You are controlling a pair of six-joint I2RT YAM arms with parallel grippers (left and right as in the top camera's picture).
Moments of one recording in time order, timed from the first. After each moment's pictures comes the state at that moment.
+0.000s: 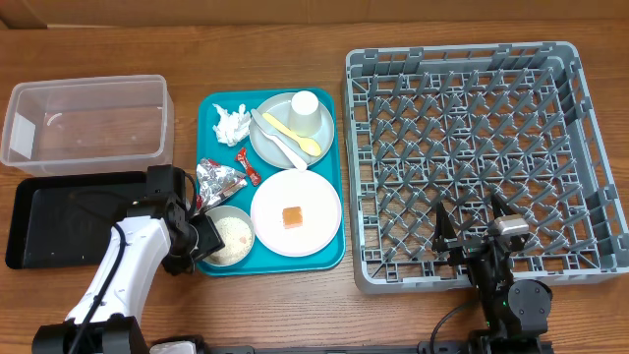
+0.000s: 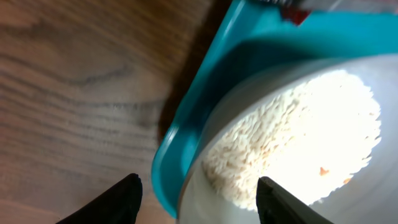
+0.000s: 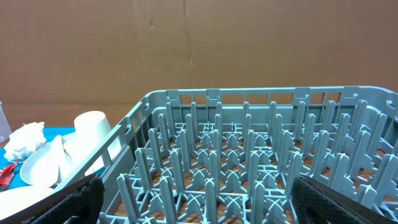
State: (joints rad) left arm 0.08 1.40 0.74 -0.91 0.07 -0.47; right arm 0.05 0.01 0.02 -0.03 -0.12 0.07
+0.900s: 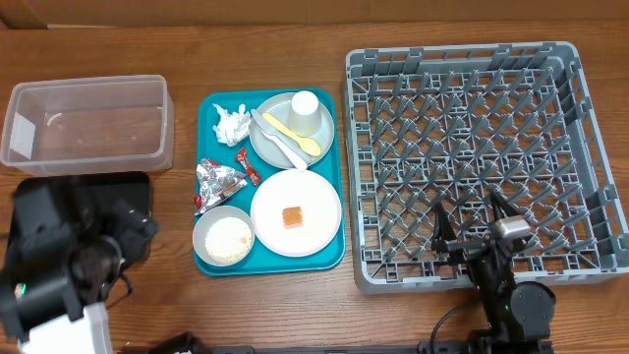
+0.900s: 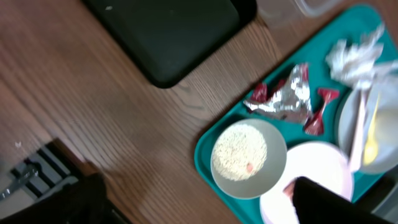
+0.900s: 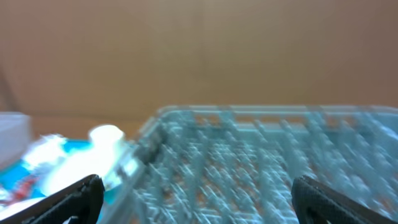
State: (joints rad) left arm 0.40 0.97 1.21 -1.41 0.00 -0.60; right arm 0.05 0.01 0.02 0.07 -0.19 0.08
